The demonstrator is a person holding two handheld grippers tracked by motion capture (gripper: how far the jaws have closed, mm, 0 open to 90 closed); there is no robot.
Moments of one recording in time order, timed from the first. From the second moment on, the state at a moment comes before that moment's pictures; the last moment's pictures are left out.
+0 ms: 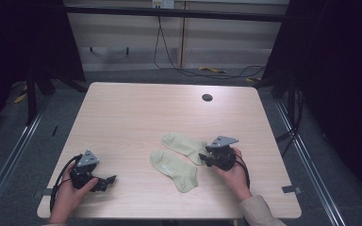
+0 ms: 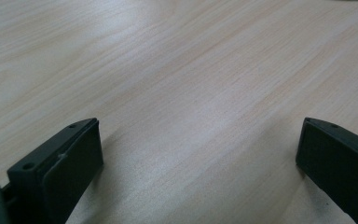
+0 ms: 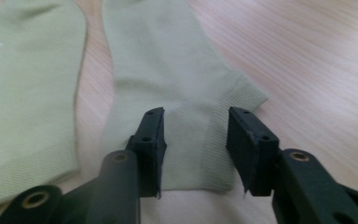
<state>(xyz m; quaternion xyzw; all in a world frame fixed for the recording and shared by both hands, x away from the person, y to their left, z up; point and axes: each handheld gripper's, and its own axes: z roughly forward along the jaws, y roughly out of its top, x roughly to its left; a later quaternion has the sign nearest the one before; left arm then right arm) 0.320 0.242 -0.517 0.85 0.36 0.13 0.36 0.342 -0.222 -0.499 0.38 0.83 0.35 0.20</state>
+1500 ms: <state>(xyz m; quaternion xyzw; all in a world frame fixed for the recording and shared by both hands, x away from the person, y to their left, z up) 0.361 0.112 -0.488 0.86 0.31 0.07 0.41 0.277 -0.197 -0.491 0.34 0.84 0.39 0.16</state>
